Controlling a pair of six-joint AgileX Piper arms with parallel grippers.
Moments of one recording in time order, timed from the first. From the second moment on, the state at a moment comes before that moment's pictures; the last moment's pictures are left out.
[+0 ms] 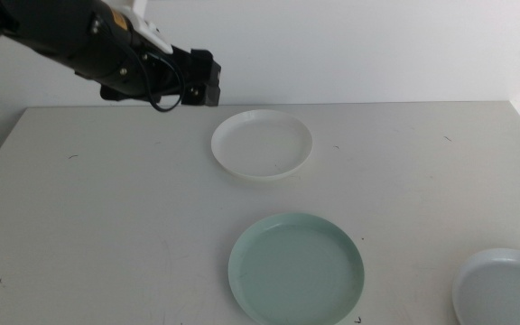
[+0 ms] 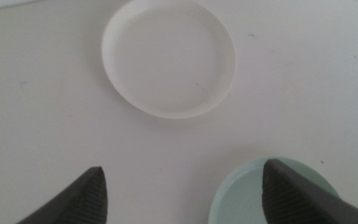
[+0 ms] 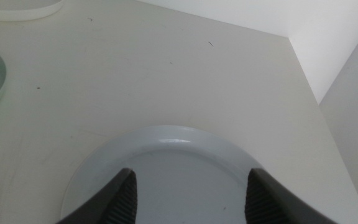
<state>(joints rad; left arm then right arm) -0.42 1.50 -1.40 -0.13 0.79 -0.08 -0.01 -0.01 0.03 0.10 0.38 -0.29</state>
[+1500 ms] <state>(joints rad) -0.31 2.34 -2.29 -0.01 1.09 -0.13 -0.01 -0.01 0.03 0.10 0.38 -0.29</state>
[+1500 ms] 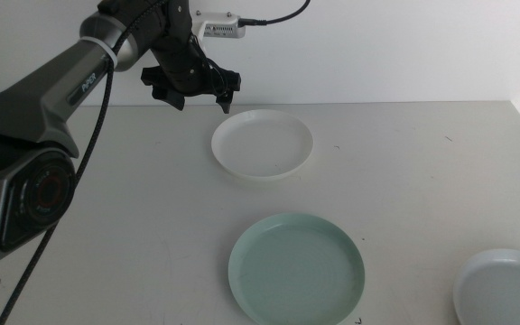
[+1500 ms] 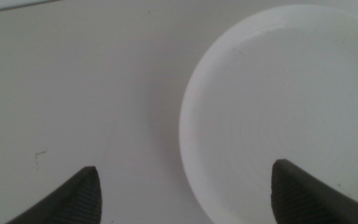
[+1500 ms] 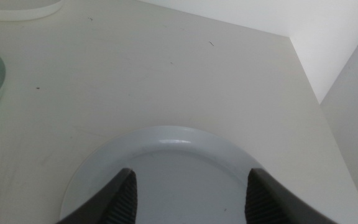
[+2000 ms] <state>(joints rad) -0.31 2.48 -2.30 -0.02 0.95 -0.13 -0.01 -0.01 0.03 0.10 0.38 -0.29</state>
